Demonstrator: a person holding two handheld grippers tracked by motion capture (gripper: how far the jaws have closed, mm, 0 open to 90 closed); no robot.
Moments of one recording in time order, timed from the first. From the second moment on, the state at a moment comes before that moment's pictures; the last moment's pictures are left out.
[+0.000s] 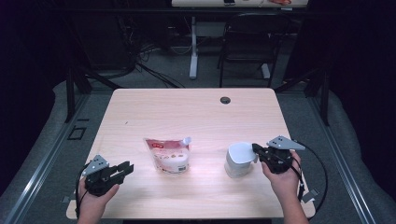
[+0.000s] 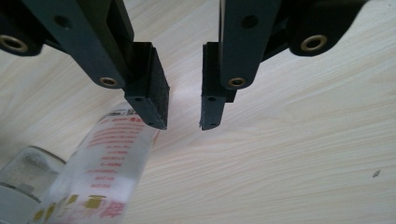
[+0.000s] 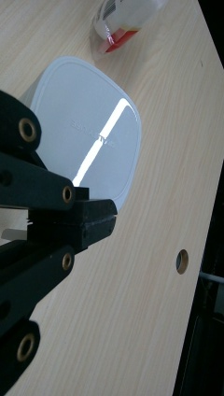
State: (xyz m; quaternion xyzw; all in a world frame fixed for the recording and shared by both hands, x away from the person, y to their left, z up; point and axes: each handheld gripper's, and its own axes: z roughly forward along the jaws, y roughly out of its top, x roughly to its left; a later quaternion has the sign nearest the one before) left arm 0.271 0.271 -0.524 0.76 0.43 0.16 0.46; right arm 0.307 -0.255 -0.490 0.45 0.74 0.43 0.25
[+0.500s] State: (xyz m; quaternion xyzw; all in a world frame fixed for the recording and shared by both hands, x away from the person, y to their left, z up) left arm 0.260 0.242 -0.517 0.79 0.38 0.16 0.46; right arm 0.308 -0.257 -0.492 0.46 0.73 0.44 0.25
